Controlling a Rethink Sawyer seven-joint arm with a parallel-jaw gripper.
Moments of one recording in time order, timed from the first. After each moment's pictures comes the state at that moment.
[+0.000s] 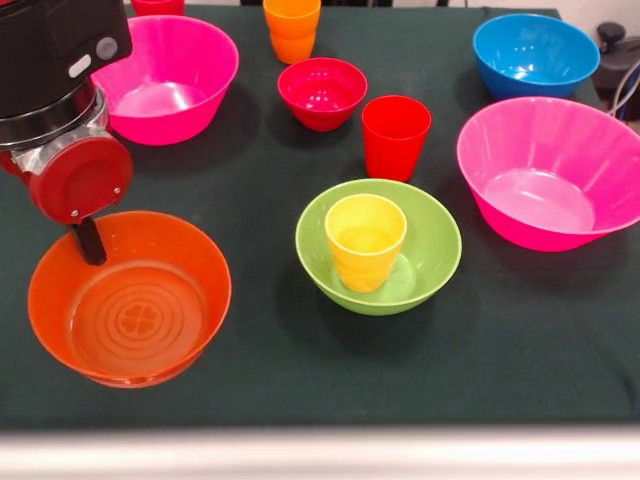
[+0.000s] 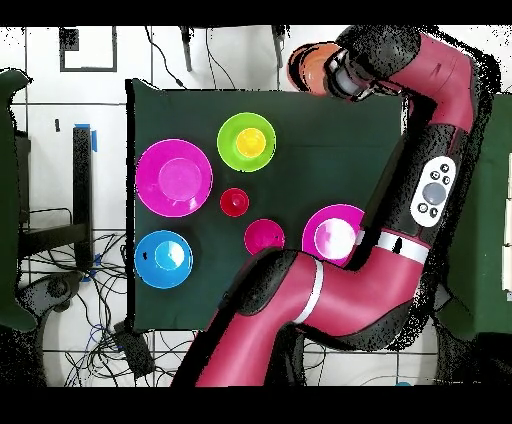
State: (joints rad) arm -0.41 0.02 0.12 0.09 -0.06 1.41 2.17
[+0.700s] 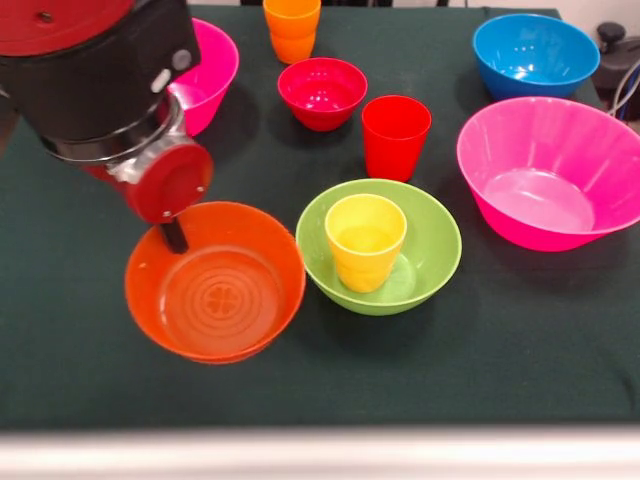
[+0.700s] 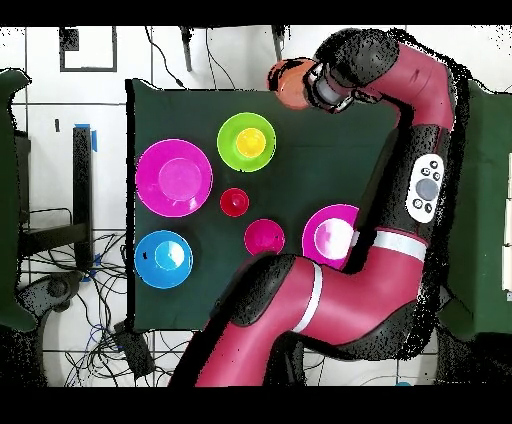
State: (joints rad) arm -0.39 -0.07 0.11 0.37 0.00 1.34 2.17
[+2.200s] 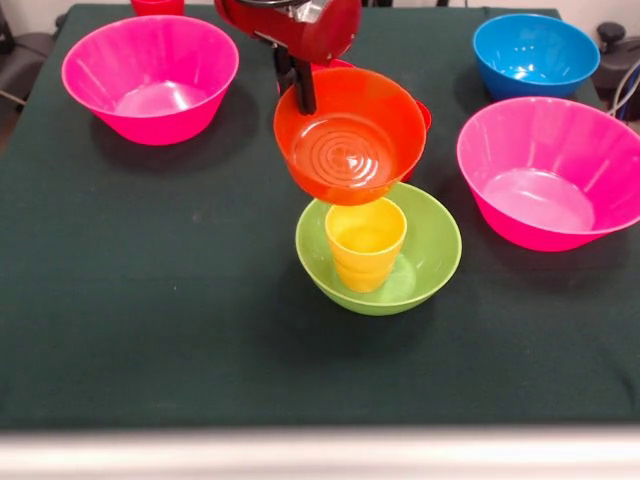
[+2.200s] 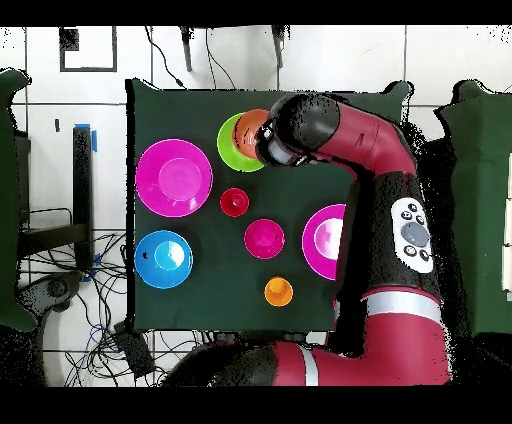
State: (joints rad) arm -0.37 -0.54 0.11 1.25 0.01 0.93 2.17
